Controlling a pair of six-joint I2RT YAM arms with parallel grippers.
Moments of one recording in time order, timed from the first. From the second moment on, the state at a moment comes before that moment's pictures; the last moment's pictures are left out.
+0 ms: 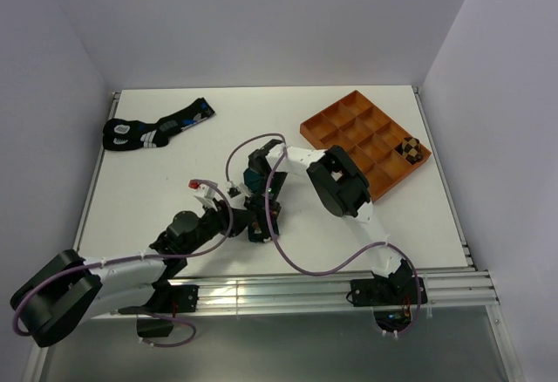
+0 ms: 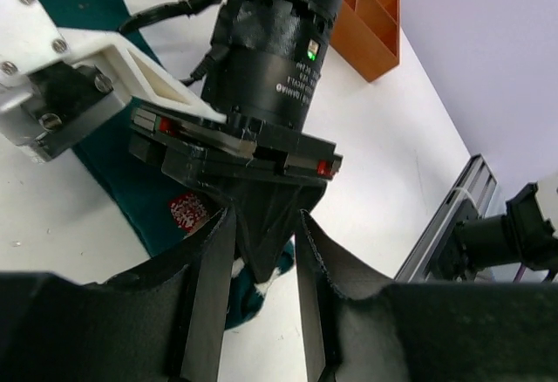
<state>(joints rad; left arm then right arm) -0.77 1.04 0.07 0.82 0.05 -0.71 0.76 2.37 1.75 -1.28 -0.88 -0.65</state>
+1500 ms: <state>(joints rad) -0.77 1.49 0.07 1.12 0.19 -0.67 0.72 2.41 1.80 -1.35 -0.89 -0.69</state>
